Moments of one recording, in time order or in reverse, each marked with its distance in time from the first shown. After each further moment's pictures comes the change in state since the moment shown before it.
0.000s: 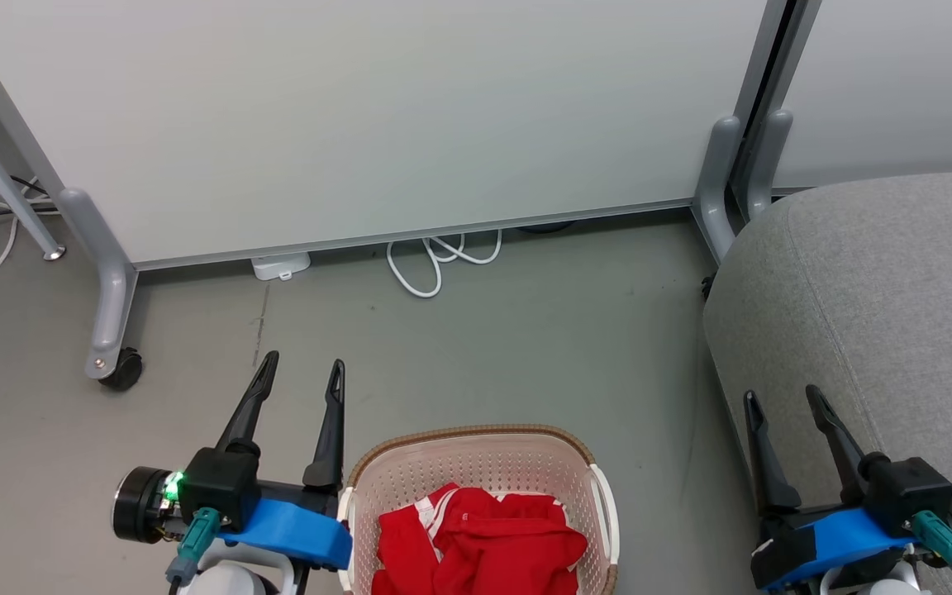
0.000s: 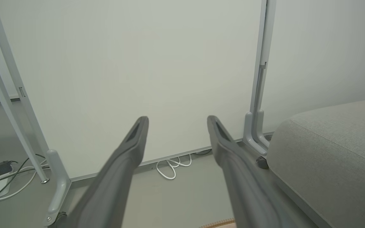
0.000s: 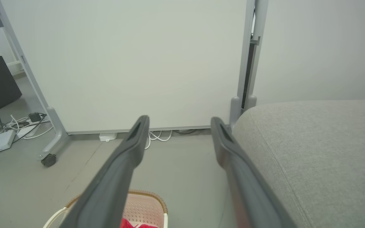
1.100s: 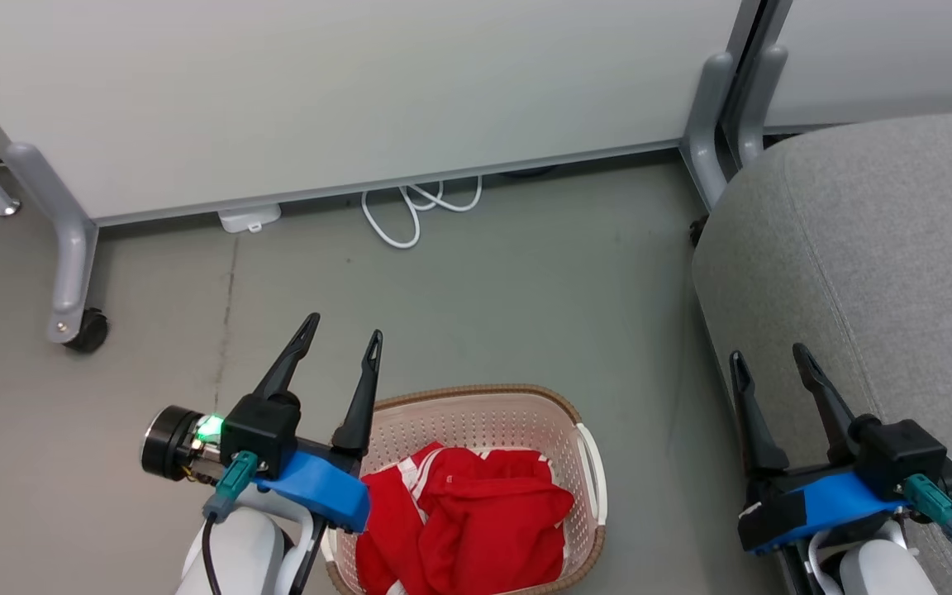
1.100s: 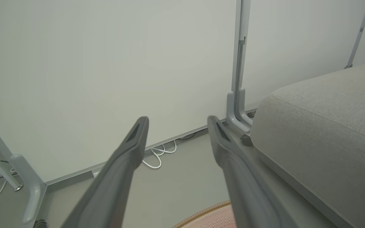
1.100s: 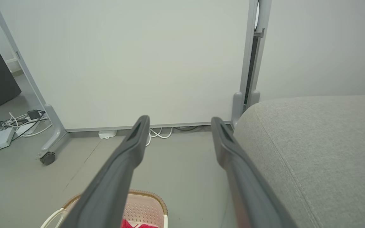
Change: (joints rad) left arm -0.136 0.053 -0.121 0.123 -0.034 -0.001 0.000; right arm -0.064 0.000 0.024 0.003 0.008 0.000 -0.002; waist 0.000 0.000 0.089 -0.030
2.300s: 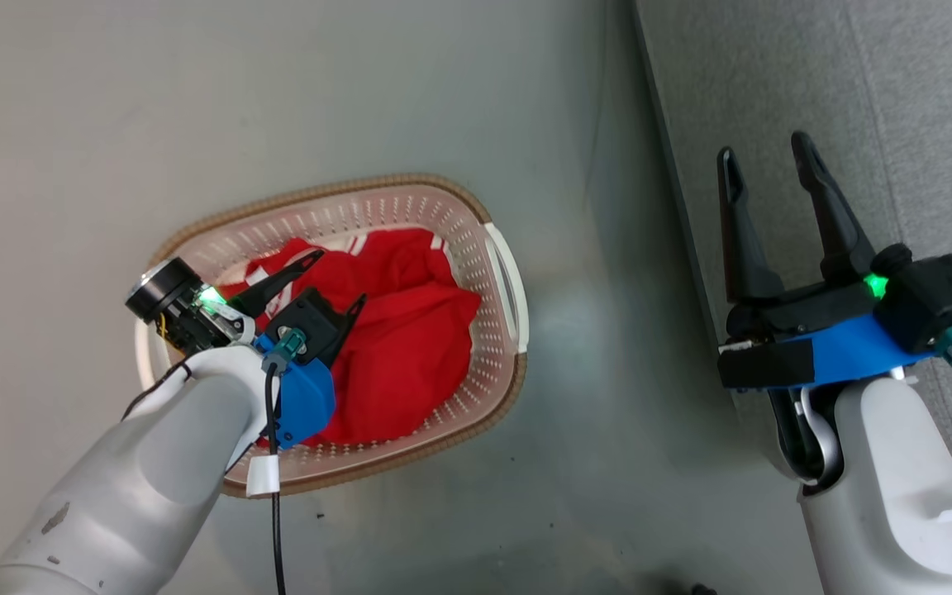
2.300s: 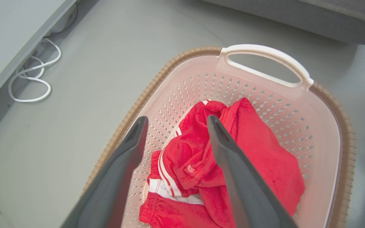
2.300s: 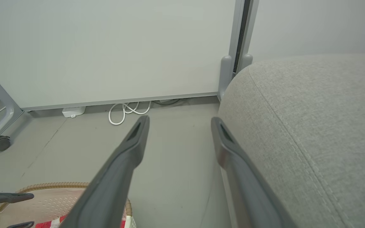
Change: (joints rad) left arm -0.570 0.207 -0.708 0.561 -0.141 0.000 -0.001; right arm -0.303 -0.001 0.068 -0.094 0.051 0.000 0.000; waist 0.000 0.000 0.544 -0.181
